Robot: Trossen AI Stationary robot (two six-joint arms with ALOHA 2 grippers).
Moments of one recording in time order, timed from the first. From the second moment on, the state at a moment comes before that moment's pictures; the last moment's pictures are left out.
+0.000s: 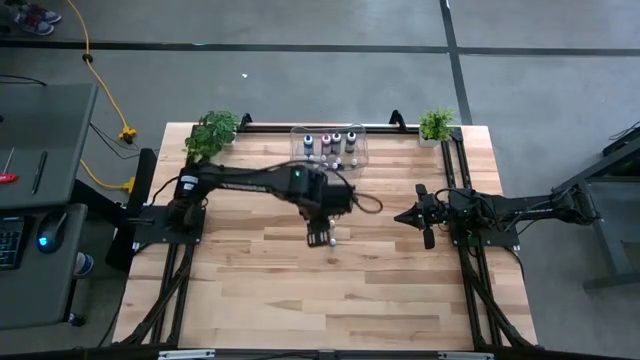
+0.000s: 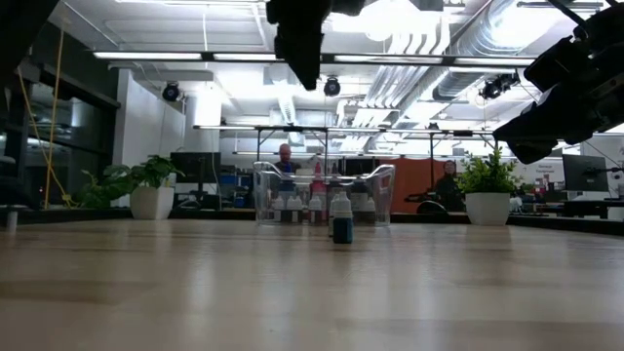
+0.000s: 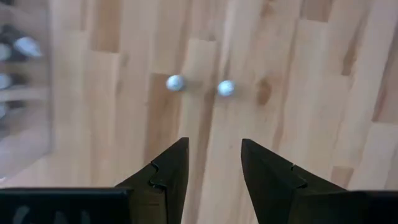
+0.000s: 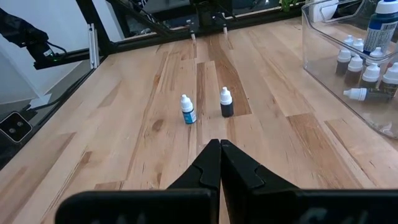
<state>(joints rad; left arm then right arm) -0.07 2.02 2.07 -1.32 -0.04 -0.19 -0.01 0.31 0.01 0.04 -0.06 0.20</state>
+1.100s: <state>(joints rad) -0.18 2.02 1.65 -0.76 0.06 0.68 -0.01 0.31 0.01 0.04 -0.06 0.20</state>
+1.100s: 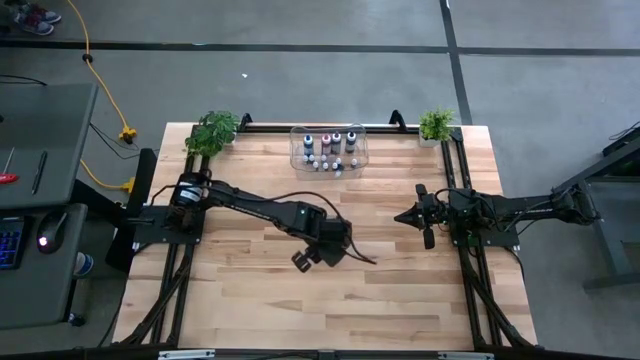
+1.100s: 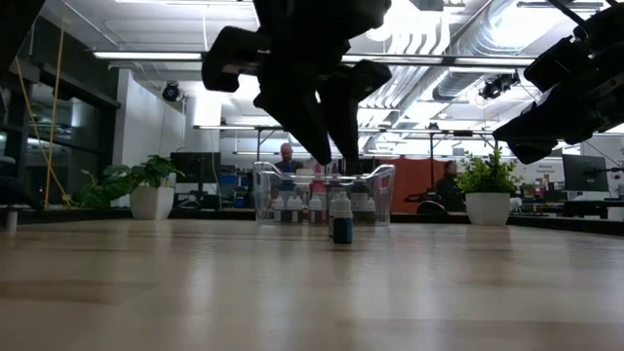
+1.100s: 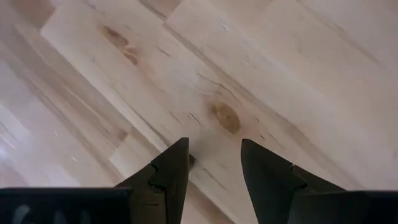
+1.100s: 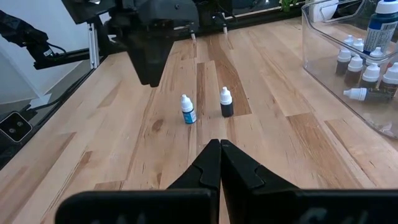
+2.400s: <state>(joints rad) -0.07 2.12 1.65 -0.71 0.10 0.95 -0.01 0.31 0.01 0.04 -0.06 0.20</state>
